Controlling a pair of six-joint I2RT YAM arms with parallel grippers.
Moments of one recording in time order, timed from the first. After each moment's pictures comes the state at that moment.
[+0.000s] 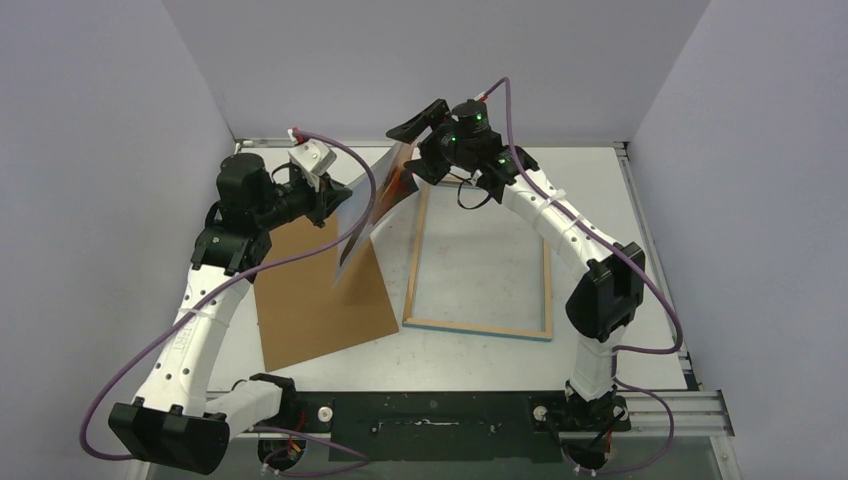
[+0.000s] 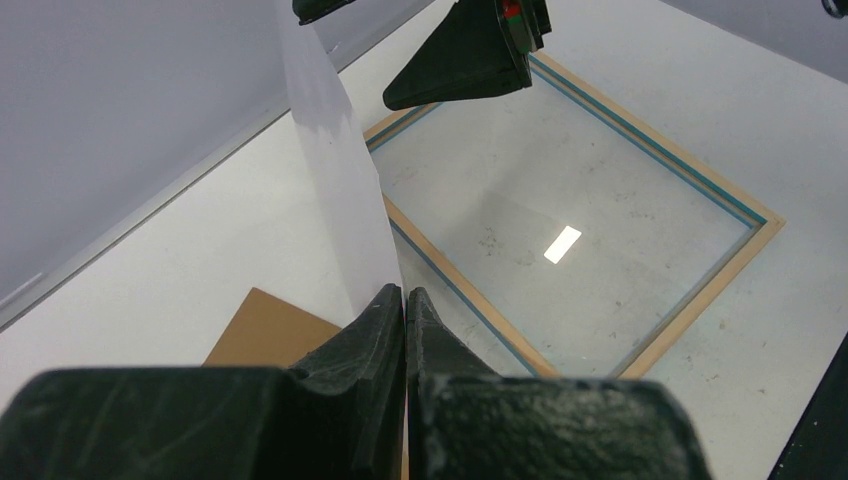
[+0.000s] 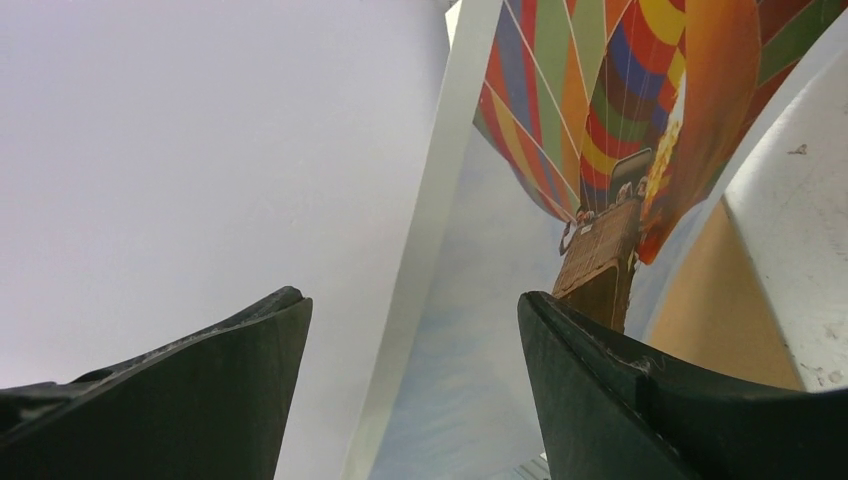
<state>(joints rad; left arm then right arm) -0.21 1.12 1.25 -0.40 0.59 0.18 0.58 1.87 1.86 -0.36 -0.18 1.32</state>
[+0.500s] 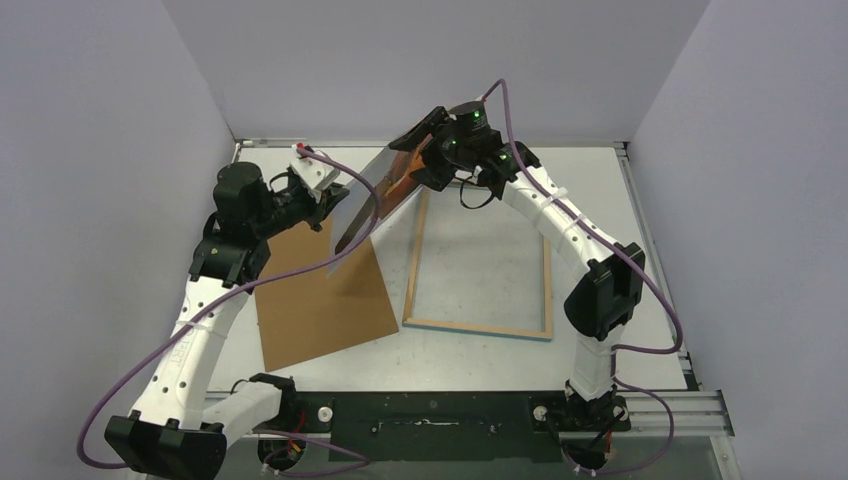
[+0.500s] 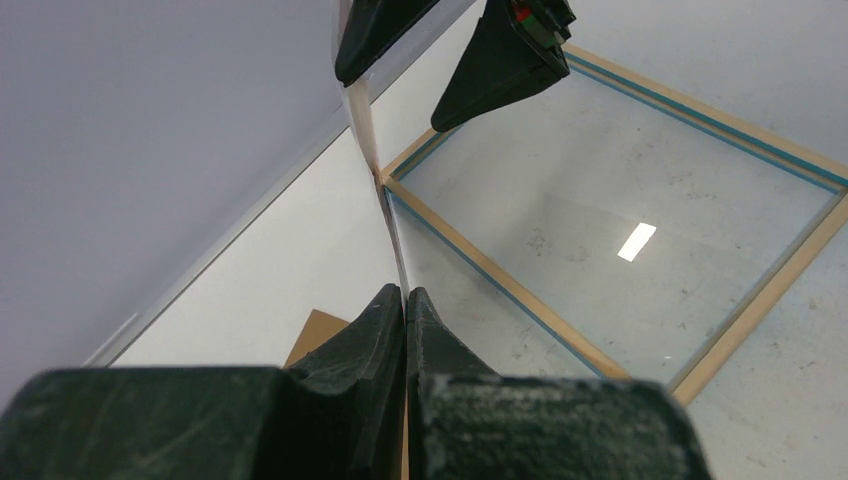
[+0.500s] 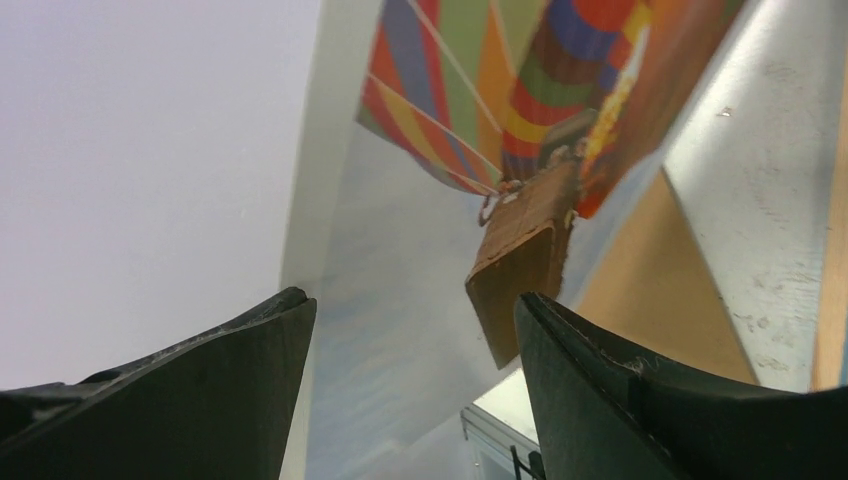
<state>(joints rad) -0.22 1.06 1.19 -0.34 0.57 0.33 0.58 1.88 1.93 -0.57 -0.18 1.27</state>
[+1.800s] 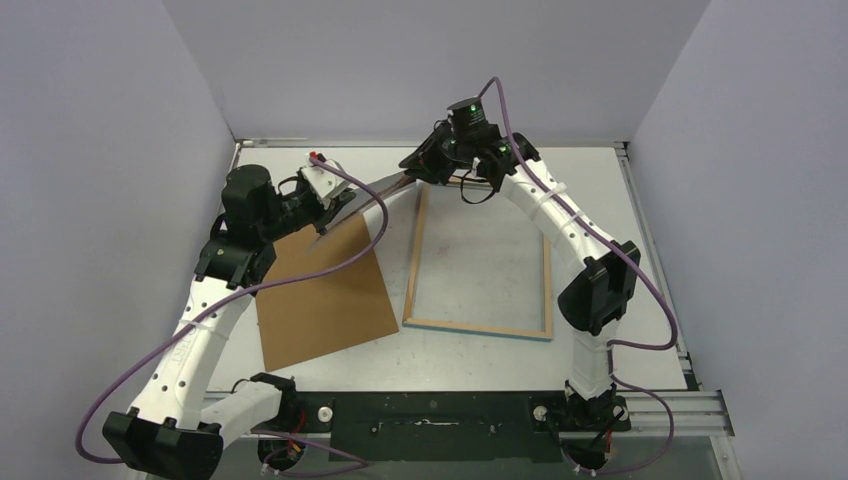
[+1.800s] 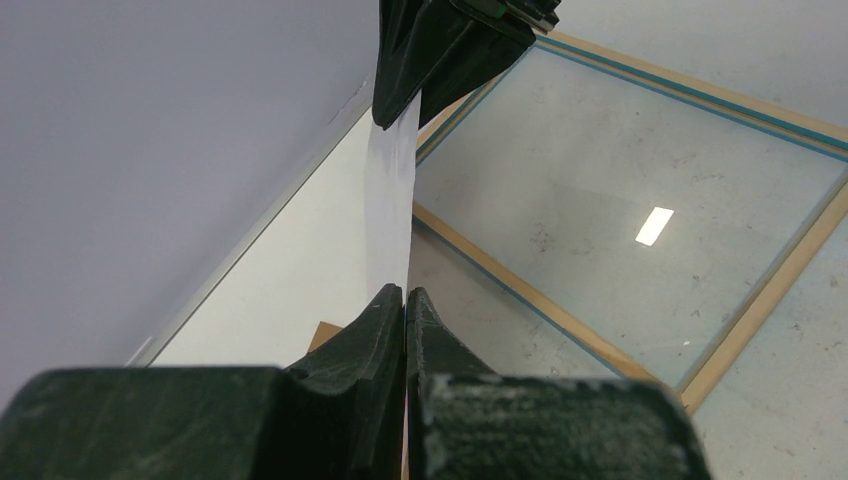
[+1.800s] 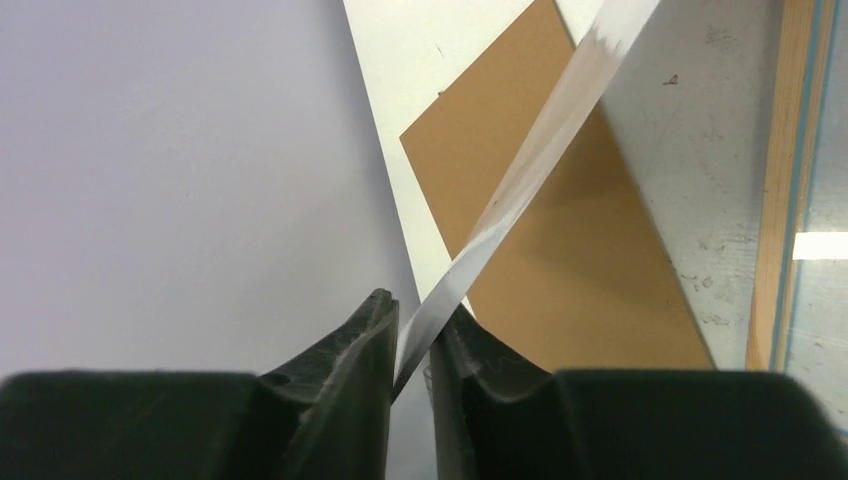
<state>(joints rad) -0.27 1.05 1.17 -0.33 0.56 0.41 0.58 1.93 2.04 -0.72 -0.21 1.21</state>
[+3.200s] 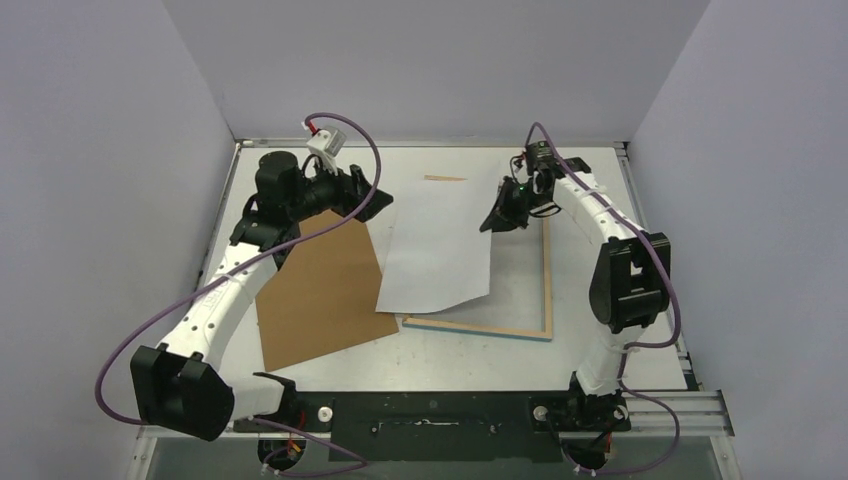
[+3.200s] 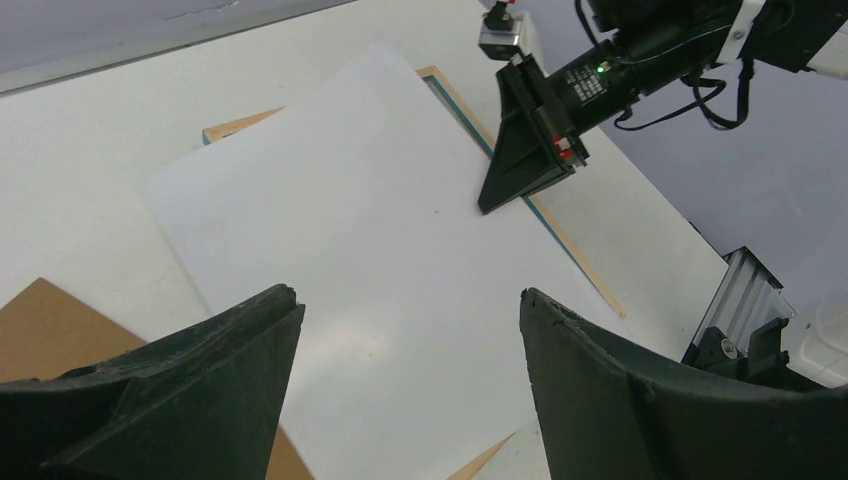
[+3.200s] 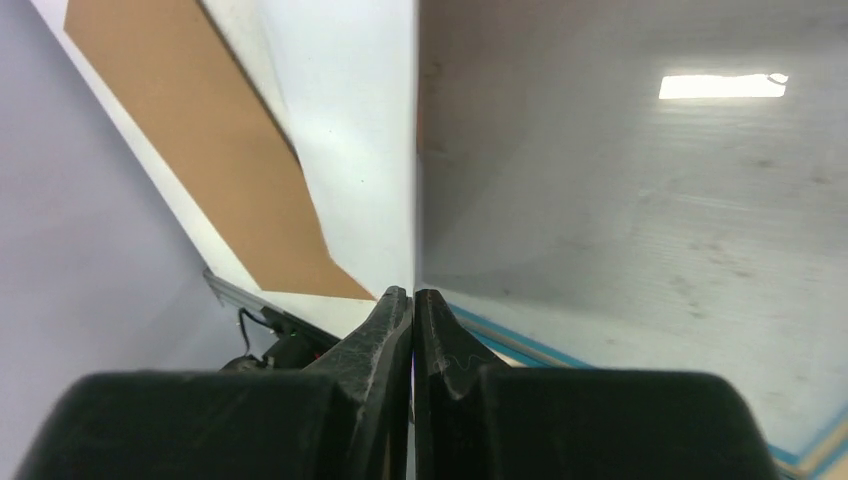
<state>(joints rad) -0.27 1.26 1.13 -0.10 0.58 -0.29 0.24 1.86 1.58 -0.89 -0.51 0.62</state>
